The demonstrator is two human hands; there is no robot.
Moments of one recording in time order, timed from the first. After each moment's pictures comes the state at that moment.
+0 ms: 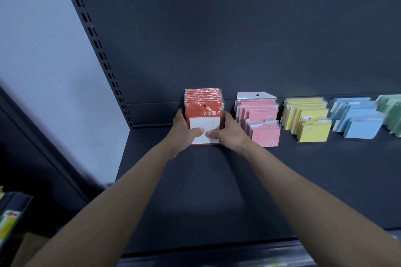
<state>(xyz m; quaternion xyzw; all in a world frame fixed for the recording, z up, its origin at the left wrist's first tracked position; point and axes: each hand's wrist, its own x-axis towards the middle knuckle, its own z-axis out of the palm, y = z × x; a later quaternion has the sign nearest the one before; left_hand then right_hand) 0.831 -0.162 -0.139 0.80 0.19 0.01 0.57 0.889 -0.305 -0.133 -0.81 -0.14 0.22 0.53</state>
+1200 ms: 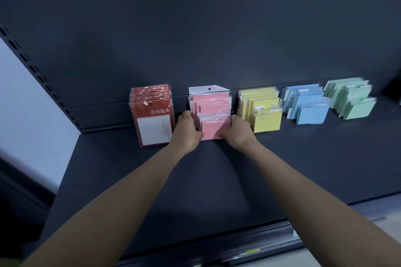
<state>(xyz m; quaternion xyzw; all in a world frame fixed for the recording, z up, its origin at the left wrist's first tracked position) 0.881 -0.284 -0.144 0.91 0.15 0.03 0.40 0.912 -0.426 -0.123 -0.93 -0.04 0.12 0.35</state>
